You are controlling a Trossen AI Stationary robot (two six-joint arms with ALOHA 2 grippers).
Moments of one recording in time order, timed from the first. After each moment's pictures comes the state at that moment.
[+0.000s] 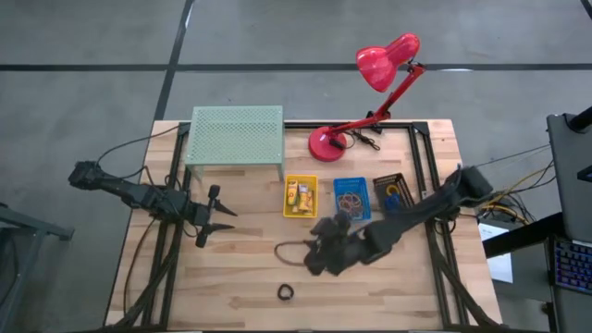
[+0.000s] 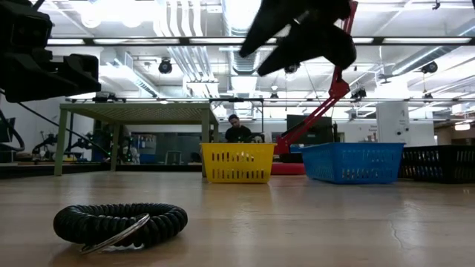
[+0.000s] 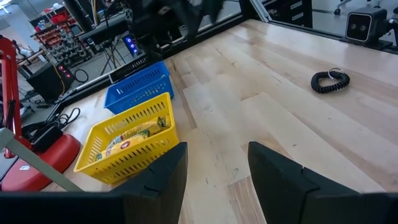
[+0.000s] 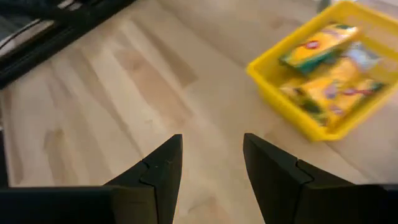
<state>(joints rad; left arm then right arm) -0.32 0.25 0.04 -0.07 -0.14 0.34 0.47 1.80 1.28 -0.38 0.63 1.01</state>
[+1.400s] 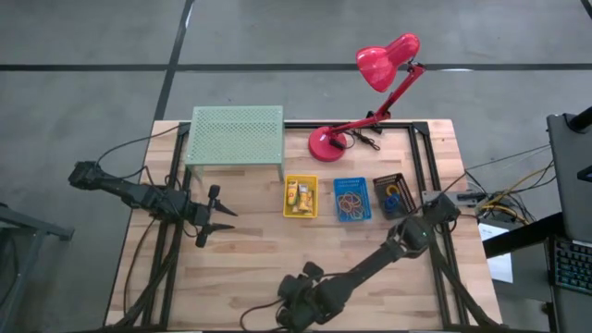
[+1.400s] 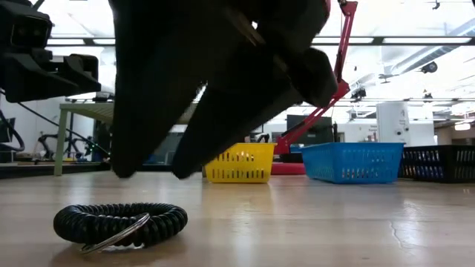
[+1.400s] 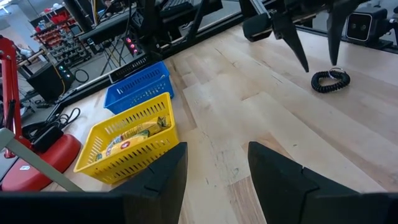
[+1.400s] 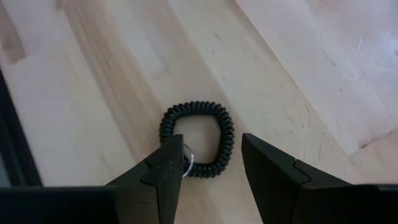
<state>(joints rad) -0.32 0.25 0.04 -0.07 -0.14 0.34 0.59 2.48 2.14 -0.86 0.44 1.08</state>
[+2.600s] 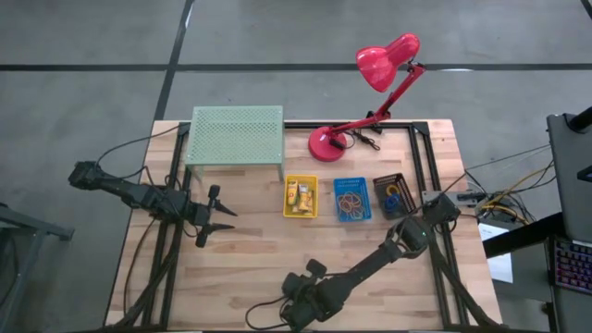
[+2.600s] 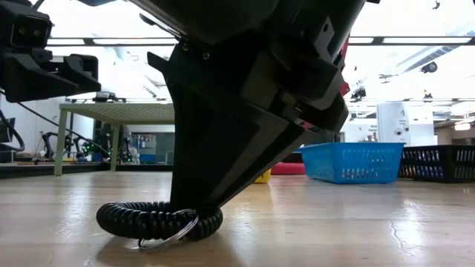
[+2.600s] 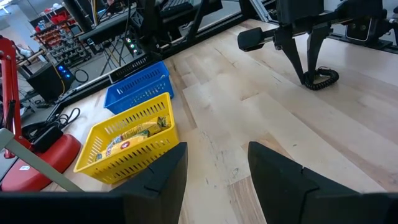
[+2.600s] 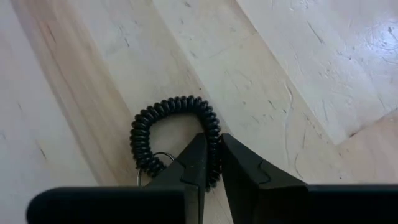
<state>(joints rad) -0.32 0.25 0.04 -0.07 -0.14 0.34 0.59 2.49 2.06 -0.85 0.45 1.08</state>
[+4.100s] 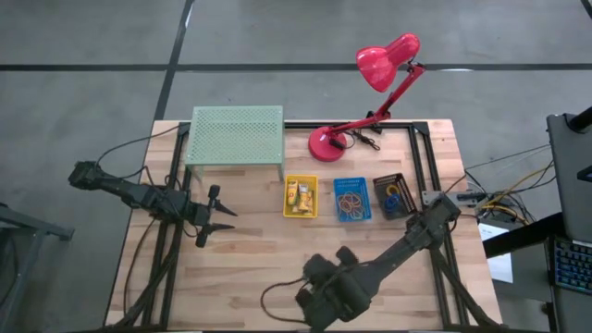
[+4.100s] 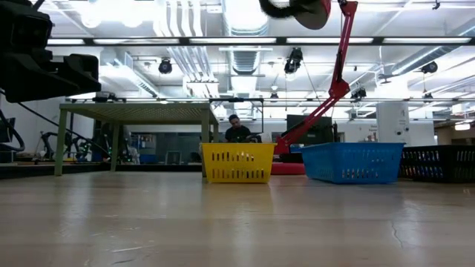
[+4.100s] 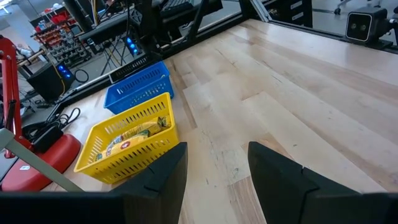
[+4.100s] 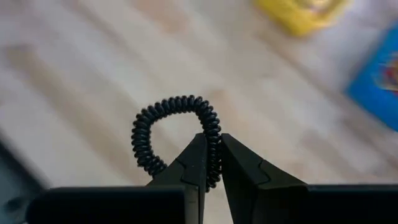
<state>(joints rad) -0.32 0.25 0.04 -0.07 -0.14 0.34 0.63 2.33 2.35 -1.52 0.50 1.46</state>
